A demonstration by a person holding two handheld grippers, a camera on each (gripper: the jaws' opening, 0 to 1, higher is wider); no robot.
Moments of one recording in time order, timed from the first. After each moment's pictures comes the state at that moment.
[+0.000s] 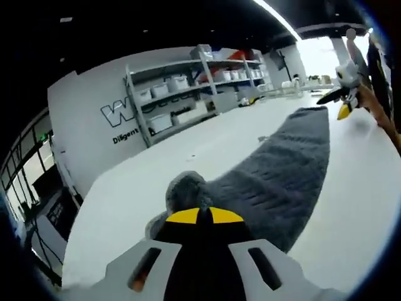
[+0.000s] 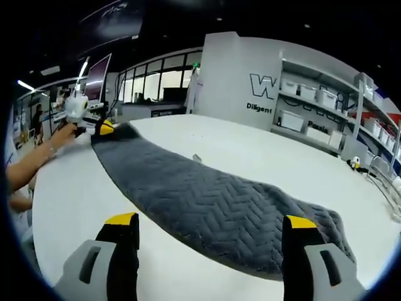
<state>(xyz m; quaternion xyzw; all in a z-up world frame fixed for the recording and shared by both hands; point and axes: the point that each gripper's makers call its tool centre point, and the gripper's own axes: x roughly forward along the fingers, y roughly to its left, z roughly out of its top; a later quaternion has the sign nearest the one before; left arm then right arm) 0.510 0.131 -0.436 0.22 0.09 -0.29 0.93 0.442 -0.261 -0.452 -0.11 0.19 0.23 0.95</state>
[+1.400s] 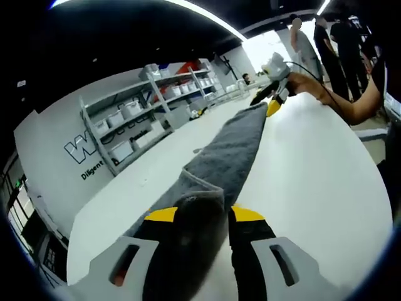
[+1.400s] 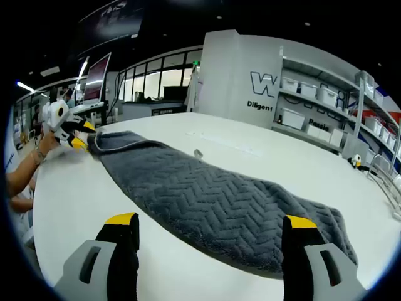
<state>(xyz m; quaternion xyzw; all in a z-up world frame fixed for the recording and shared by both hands) 0.424 0.089 -0.436 0.28 0.05 -0.41 0.87 0.437 -0.259 -0.458 -0.11 0.19 0.23 0.95</state>
